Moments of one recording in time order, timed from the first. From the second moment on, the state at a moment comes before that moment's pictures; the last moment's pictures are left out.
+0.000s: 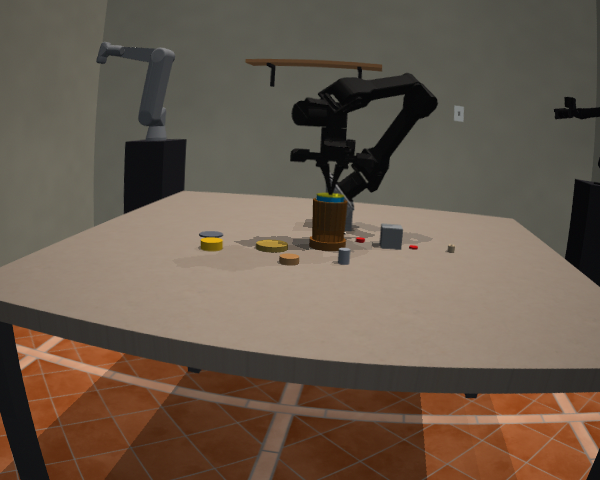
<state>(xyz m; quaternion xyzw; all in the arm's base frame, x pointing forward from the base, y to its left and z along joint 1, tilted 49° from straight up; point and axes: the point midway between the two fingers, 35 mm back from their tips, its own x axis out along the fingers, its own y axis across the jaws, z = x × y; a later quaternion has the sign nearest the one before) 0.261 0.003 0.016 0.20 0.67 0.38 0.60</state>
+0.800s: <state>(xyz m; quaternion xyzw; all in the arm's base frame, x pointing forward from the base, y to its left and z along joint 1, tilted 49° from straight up) 0.261 0.004 0.014 0.20 0.67 0.38 0.60</state>
